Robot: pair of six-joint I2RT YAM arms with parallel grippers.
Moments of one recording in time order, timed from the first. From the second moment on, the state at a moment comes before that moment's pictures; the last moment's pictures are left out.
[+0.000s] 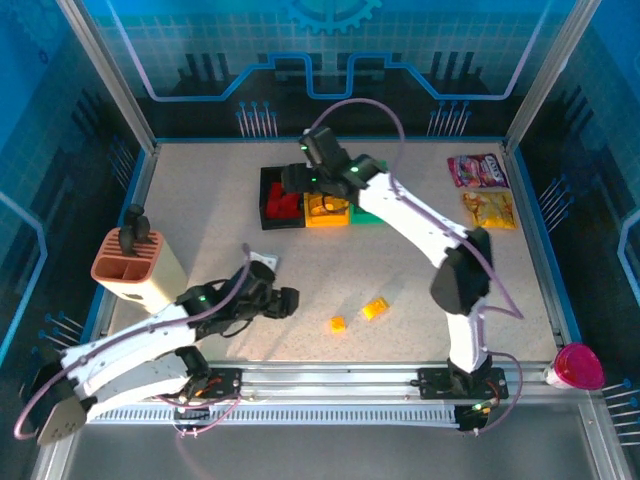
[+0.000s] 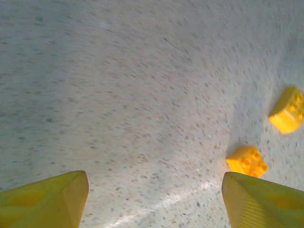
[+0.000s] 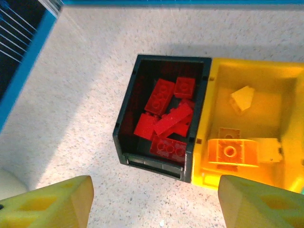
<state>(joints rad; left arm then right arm) -0.86 0.95 0.60 -0.54 -0.15 -0.64 0.71 1.94 1.92 -0.72 0.11 0.50</state>
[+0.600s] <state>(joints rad) -1.10 1.52 0.85 -0.45 -0.13 -0.77 0.54 1.45 1.19 -0.54 0.13 0.59</state>
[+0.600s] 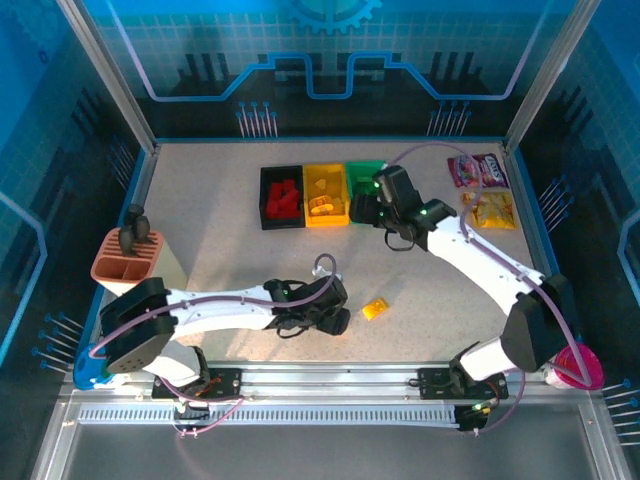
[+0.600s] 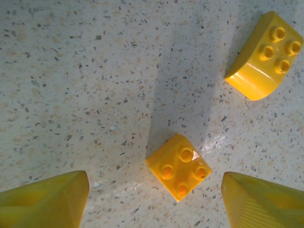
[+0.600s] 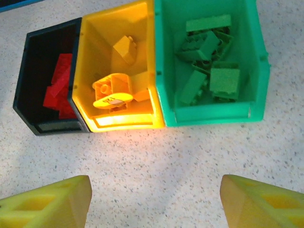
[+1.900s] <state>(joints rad) -1.08 1.74 1.08 -0.65 -0.12 -0.81 0.41 1.27 0.79 -0.42 0.07 0.70</state>
